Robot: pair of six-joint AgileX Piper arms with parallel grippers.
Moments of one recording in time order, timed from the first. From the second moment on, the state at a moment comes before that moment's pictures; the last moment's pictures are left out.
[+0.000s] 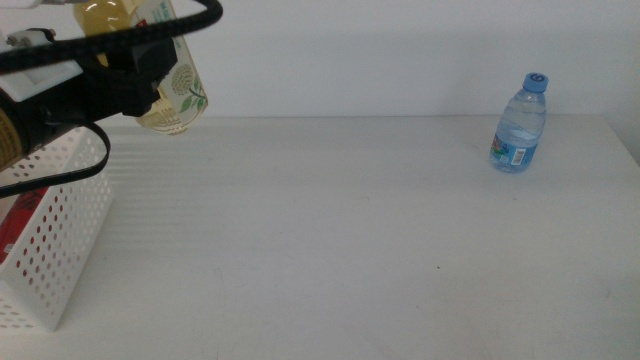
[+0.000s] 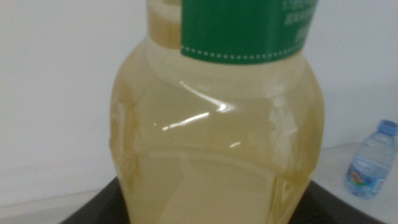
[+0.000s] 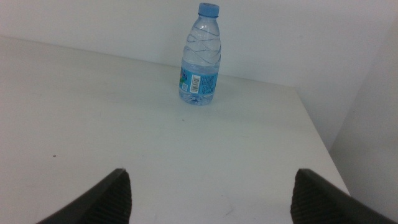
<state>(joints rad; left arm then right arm) -0.22 1.06 -0.78 1.11 -0.20 -1.21 0.01 -0.01 0.03 0.03 0.21 -0.17</state>
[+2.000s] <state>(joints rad) 0.41 1.66 -1.53 -0.15 1.26 0.37 0.01 -0.01 0.03 0.03 0.21 -0.17</state>
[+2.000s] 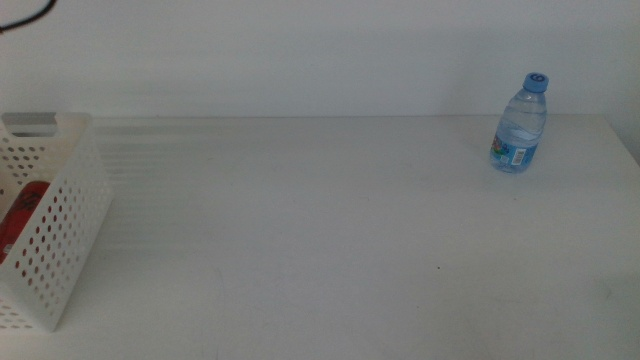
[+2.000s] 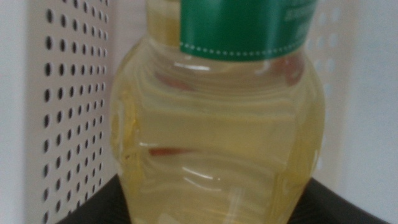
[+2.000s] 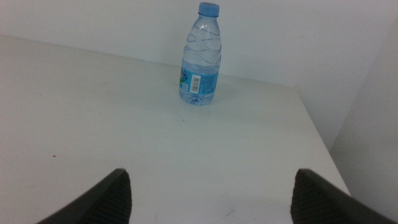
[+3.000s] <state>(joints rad) 0.26 1.88 -1.54 0.05 1.19 0.28 0.01 -0.01 0.03 0.03 0.21 -0.17</state>
